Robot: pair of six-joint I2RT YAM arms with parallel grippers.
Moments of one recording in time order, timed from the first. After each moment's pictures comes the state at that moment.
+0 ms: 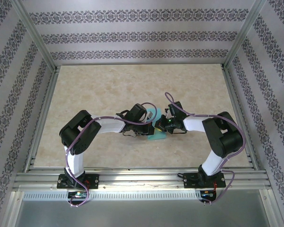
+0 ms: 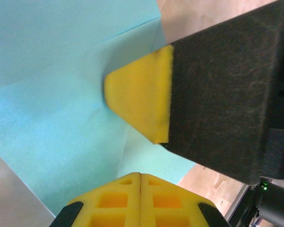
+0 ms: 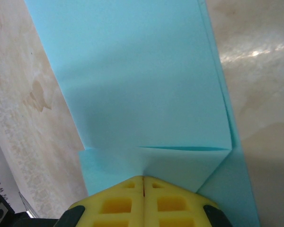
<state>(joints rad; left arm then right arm) -0.73 1.90 1.03 -0.05 0.51 -0.74 0.39 1.70 0.70 -0.01 -0.54 0.89</state>
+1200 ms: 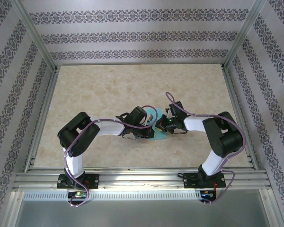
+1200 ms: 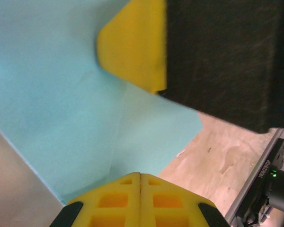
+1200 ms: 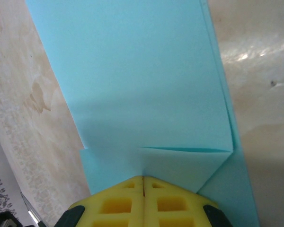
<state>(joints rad) -0.77 1.87 0.97 -0.03 0.49 -0.72 0.38 1.70 0.70 -0.01 -0.55 0.89</state>
